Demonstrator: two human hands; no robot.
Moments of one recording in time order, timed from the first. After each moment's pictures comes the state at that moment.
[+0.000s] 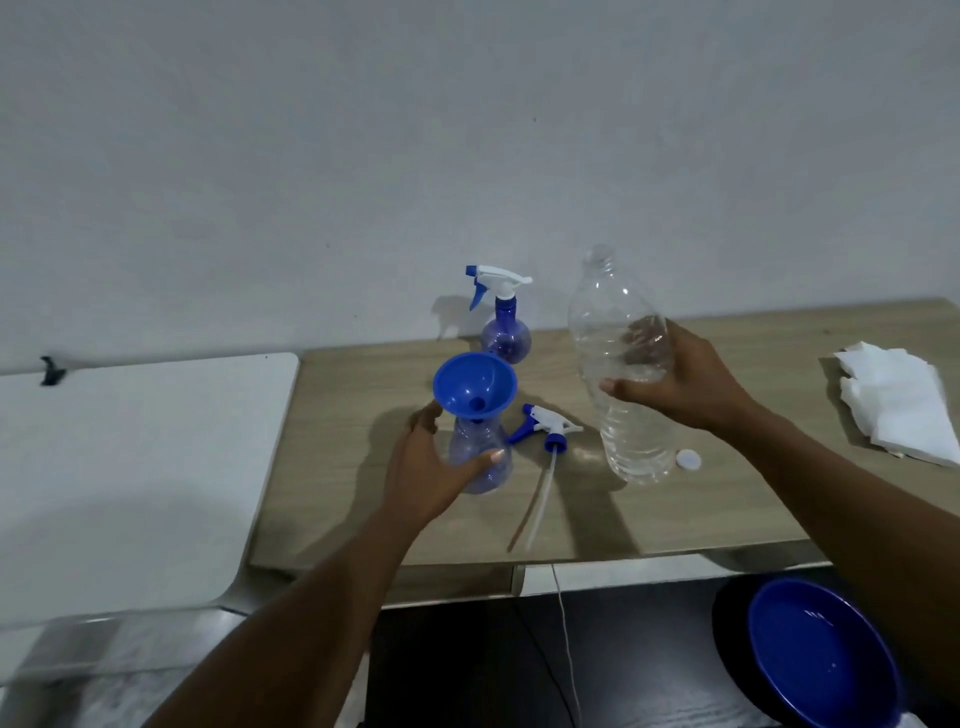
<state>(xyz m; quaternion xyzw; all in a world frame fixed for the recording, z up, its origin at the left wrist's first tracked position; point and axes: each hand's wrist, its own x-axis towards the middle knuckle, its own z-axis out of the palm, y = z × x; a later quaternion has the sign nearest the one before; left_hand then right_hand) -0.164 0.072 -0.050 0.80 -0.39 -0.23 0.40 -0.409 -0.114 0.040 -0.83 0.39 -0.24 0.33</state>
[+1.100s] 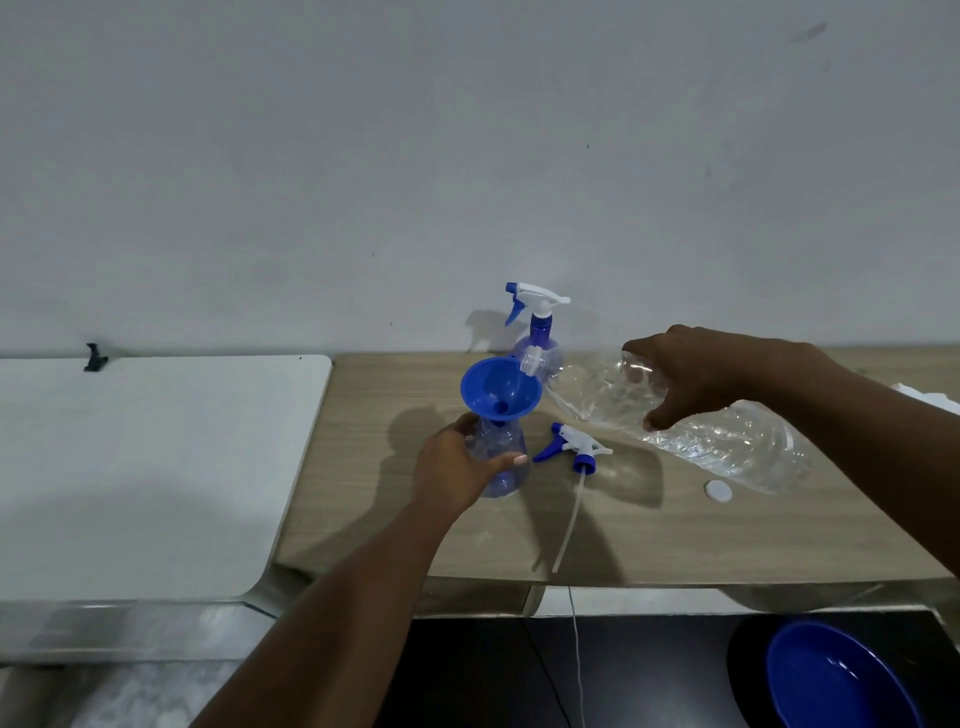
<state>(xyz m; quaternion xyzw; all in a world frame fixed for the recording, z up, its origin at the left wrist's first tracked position) -0.141 0.055 -0.063 0.80 -0.41 -0.22 0.38 -0.351 -0.121 0.116 -0.93 0.30 0.17 0.07</state>
